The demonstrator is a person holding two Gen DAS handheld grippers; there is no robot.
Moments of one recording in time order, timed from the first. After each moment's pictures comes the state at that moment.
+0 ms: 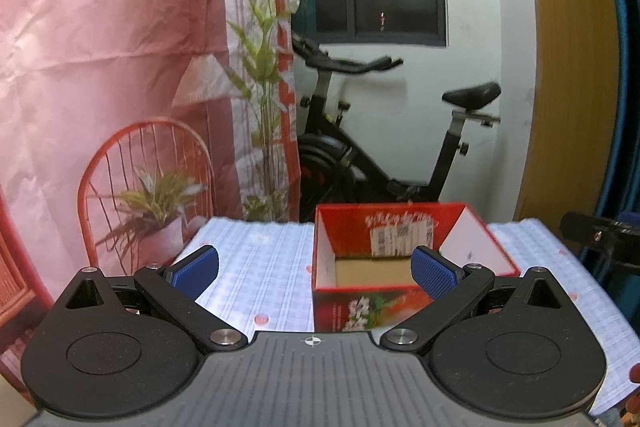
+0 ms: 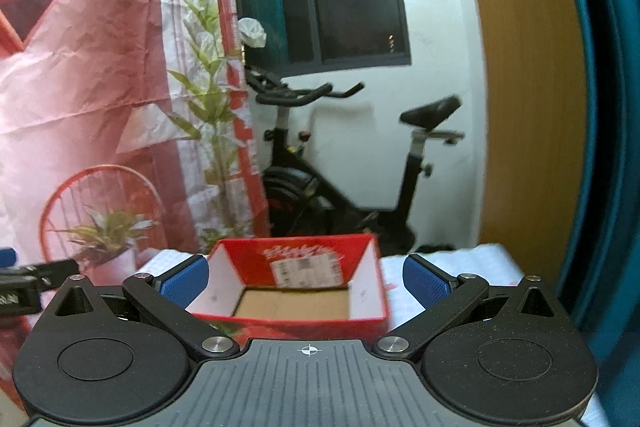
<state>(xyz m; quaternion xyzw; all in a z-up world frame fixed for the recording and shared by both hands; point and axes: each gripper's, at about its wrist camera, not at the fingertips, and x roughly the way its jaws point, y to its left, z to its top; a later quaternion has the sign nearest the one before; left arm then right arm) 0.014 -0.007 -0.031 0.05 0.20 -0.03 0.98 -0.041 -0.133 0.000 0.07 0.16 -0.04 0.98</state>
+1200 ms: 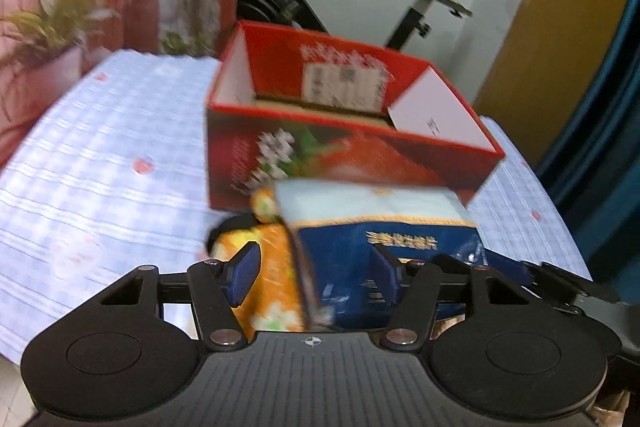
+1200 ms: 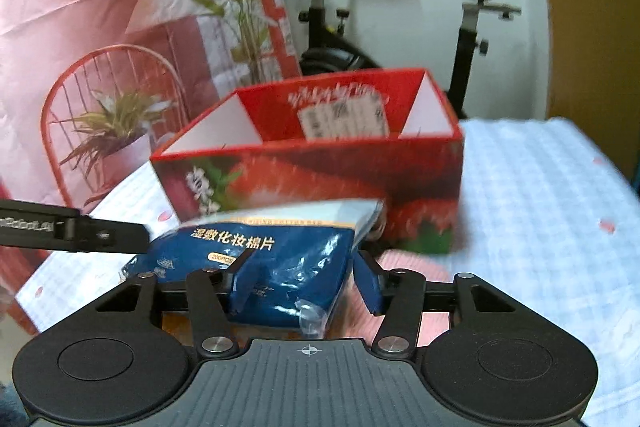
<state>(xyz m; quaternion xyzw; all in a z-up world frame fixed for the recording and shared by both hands) 0.094 -0.022 -0.166 -0.05 0.39 -0.14 0.91 0.024 -0.140 -0.166 0.10 0.30 0.04 0.95</state>
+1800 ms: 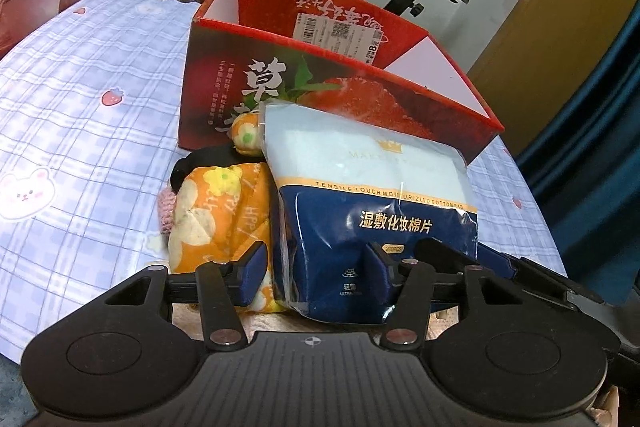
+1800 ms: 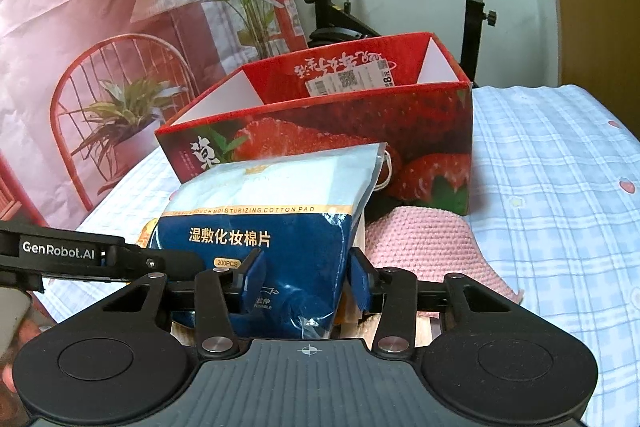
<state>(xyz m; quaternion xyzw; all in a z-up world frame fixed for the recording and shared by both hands) 0.096 -0.016 -0.210 -0.11 0.42 -0.17 0.88 0.019 -0.144 -0.186 0.12 0.32 0.06 0.94</state>
